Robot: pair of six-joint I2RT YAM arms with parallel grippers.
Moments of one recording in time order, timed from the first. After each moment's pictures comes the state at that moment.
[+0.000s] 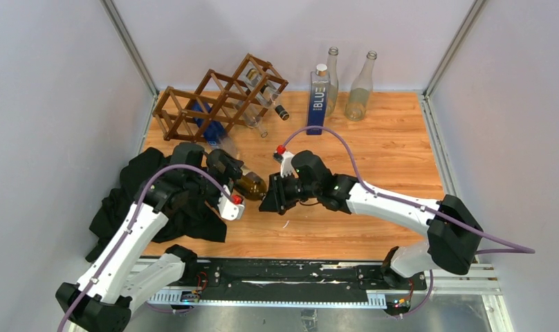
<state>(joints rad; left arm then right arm) -0.39 0.88 0.93 -0.82 0.54 1.65 0.94 1.40 0.94 -0.04 -0.40 0.63</state>
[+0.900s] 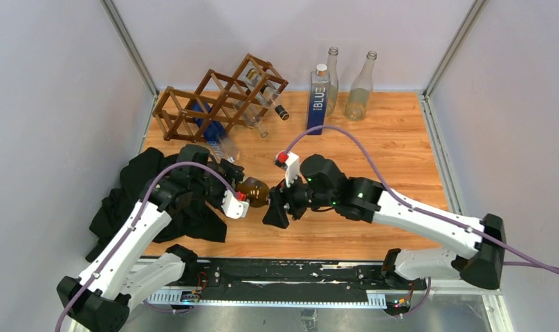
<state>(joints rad) -0.44 0.90 0.89 -0.85 0.49 1.60 1.09 1.24 1.07 -0.40 -0.28 0.43</state>
